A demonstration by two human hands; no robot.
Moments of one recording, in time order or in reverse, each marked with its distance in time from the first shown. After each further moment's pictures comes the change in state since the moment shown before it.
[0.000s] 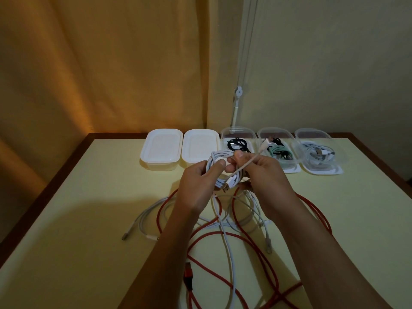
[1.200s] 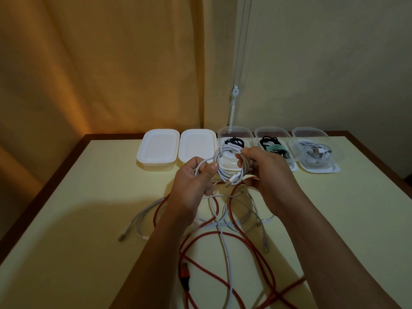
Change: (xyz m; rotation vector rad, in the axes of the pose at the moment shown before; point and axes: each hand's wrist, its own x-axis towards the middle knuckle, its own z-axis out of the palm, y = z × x) left_hand 0.006 -0.012 -0.006 -0.260 -0.129 -0.003; right_hand 0.005 -0.007 -0.013 0.098 0.065 0.079
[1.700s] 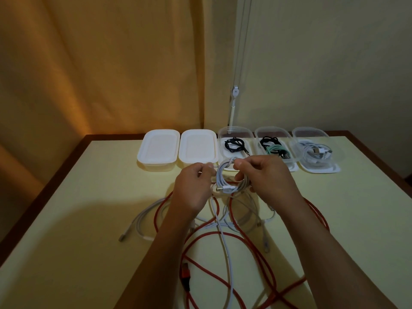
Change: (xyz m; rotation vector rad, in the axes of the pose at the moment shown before) left_hand 0.006 0.000 0.004 0.430 0.151 -0.022; right_hand 0.007 0.015 -0.011 -0.536 0.022 -0.264
